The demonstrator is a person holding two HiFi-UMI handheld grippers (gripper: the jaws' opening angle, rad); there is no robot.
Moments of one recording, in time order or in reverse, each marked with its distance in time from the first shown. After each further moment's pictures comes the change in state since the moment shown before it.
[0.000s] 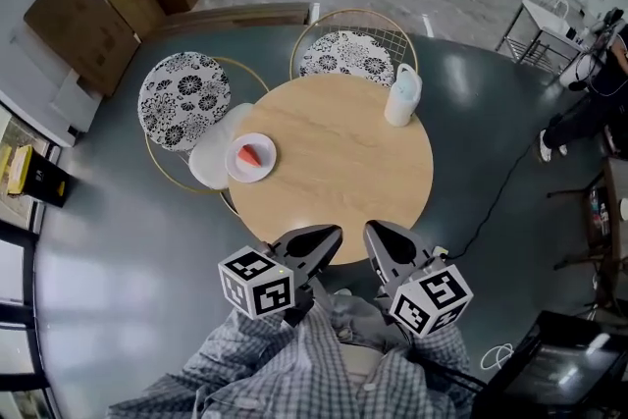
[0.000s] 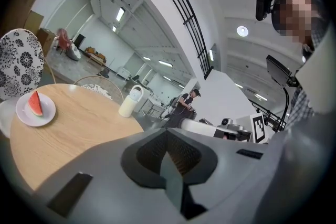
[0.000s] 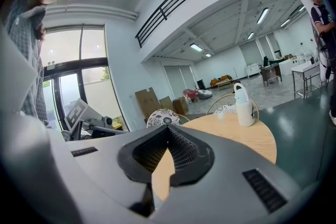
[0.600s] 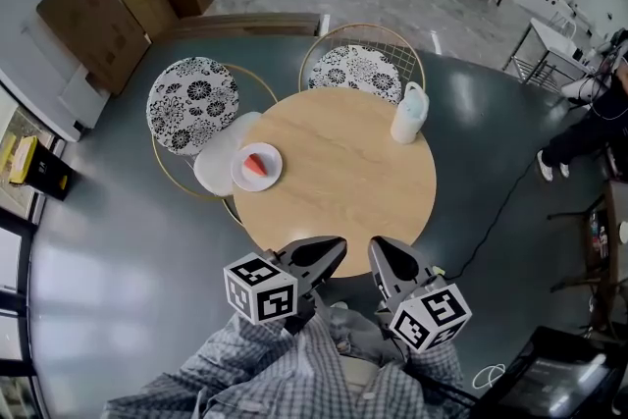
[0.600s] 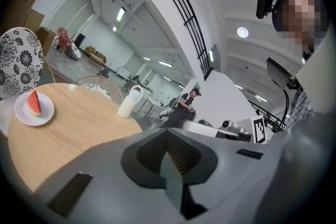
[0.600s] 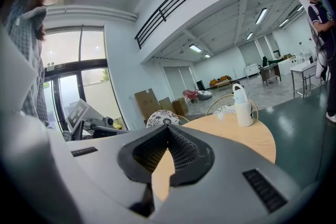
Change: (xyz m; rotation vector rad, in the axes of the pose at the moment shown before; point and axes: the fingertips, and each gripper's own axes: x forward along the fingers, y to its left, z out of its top) left arm 0.002 0.002 -0.002 -0.010 -0.001 -0.009; right arm -0.002 -0.001 -0.004 0.011 -0.013 -0.004
